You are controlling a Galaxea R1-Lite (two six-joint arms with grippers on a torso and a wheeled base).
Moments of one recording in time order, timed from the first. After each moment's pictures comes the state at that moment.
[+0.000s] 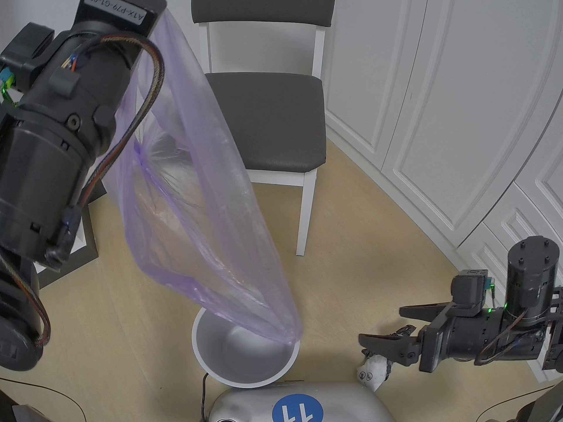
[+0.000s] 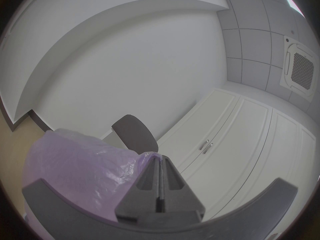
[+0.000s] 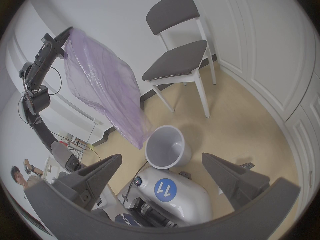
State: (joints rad) left arm -0.93 1.50 -0.92 -1.34 0.63 -0.31; right arm 0.77 1.39 -0.44 -0.52 0.04 0.36
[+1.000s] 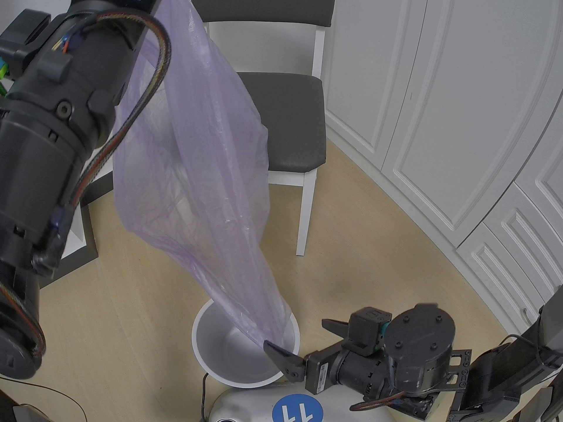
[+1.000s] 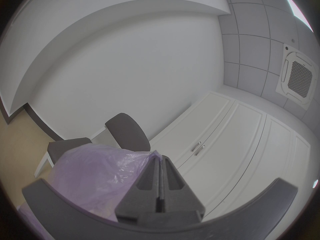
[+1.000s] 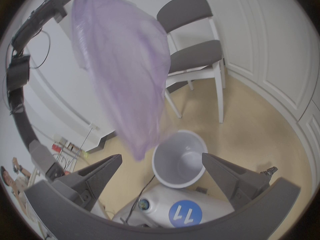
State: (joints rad) left arm -0.99 1.51 -0.95 -1.37 0.63 -0.29; right arm 1.06 1.85 -0.50 -1.03 -0.32 0.44
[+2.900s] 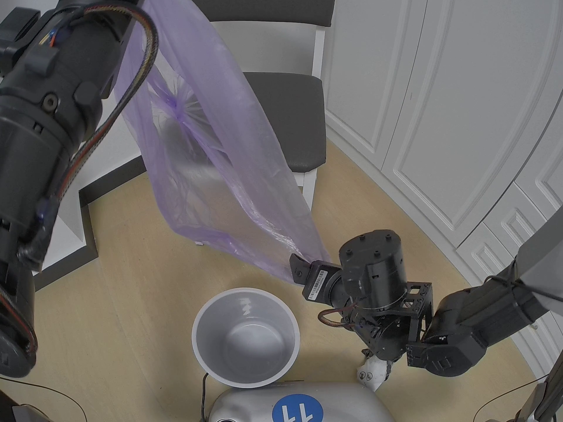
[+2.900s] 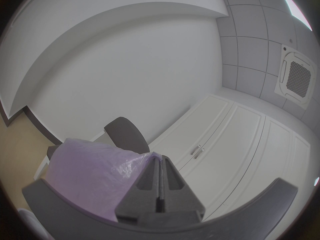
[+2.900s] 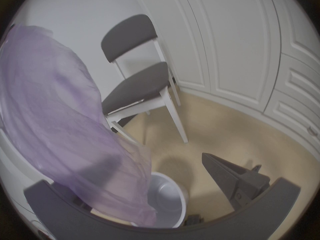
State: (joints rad) left arm -0.99 1.49 -0.95 -1.39 0.63 -0.26; right arm 0.89 1.97 -0.86 -0.75 -0.59 0.68
